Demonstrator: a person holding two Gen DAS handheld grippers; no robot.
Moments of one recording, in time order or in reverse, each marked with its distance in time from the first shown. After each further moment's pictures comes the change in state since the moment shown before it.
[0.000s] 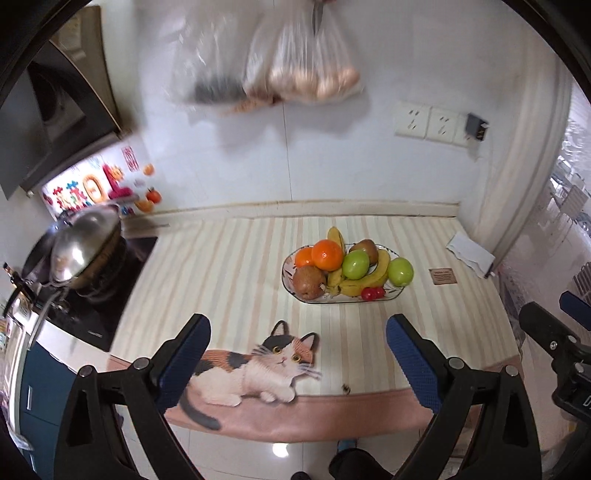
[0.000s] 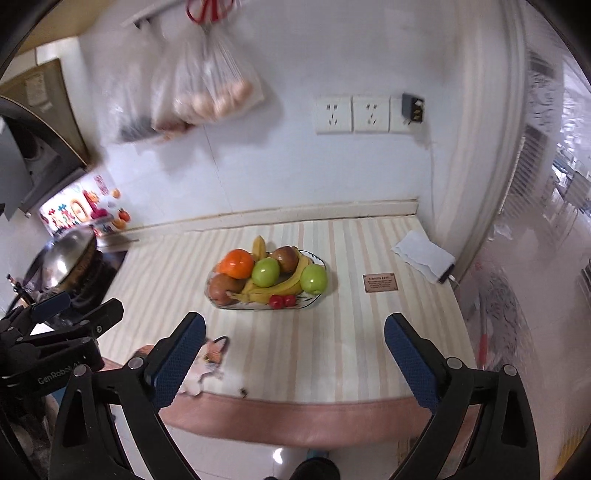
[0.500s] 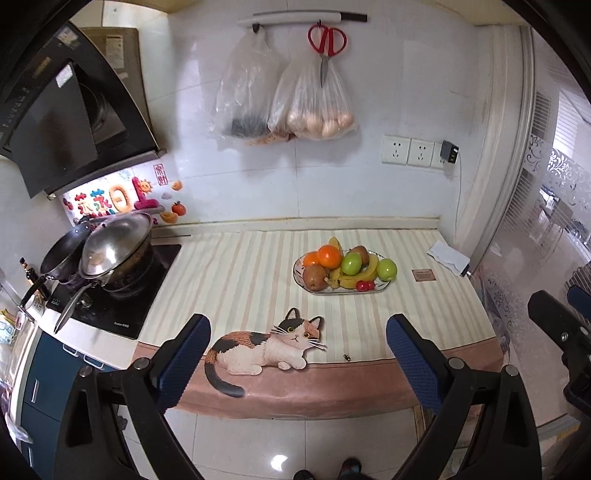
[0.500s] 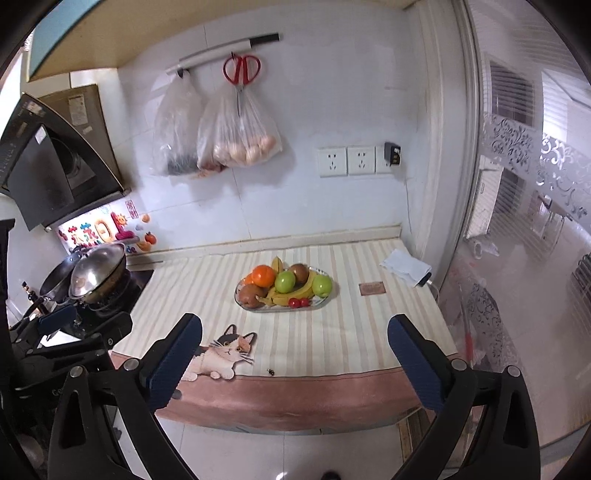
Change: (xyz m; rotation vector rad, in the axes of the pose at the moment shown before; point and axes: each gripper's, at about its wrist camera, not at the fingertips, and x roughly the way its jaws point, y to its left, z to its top) left arm -0.117 0.026 -0.049 -0.009 -0.094 -0.011; right arm -0.152 0.035 -0.048 -0.014 -0.146 -0.018
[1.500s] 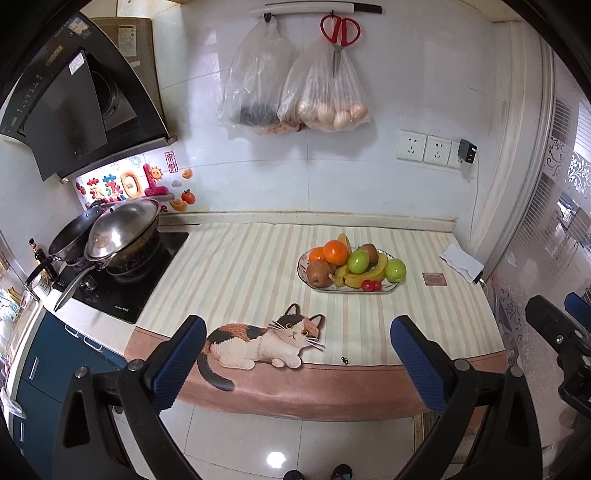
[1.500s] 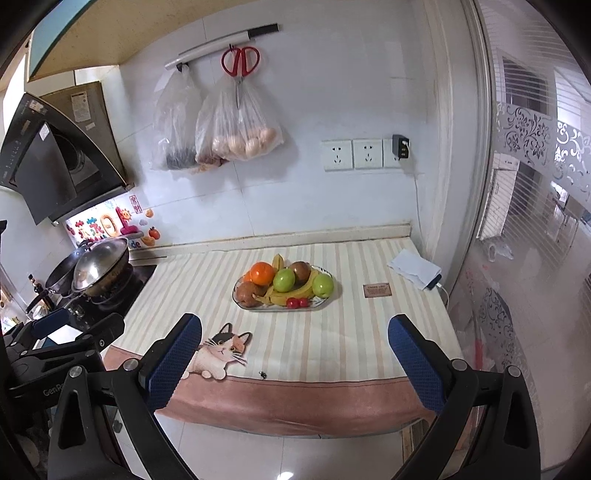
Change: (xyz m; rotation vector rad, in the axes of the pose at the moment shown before) left arm 0.029 -0.023 -0.012 -0.052 0.018 0.060; right arm 0.065 -0.041 -0.001 -0.005 0.047 0.063
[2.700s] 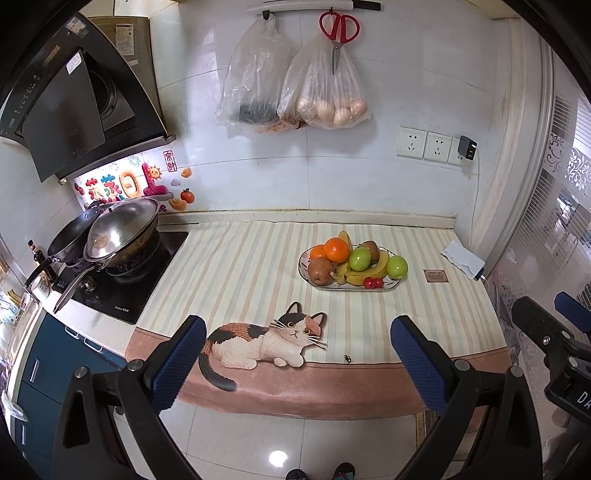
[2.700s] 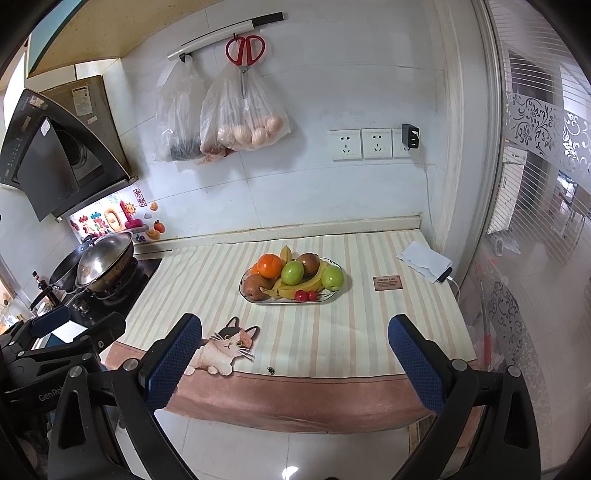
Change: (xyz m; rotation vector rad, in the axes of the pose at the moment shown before) left arm 0.004 0.002 -0.002 0.006 0.003 0.000; right arm 0.012 0.010 -0.007 0.000 0.016 0.022
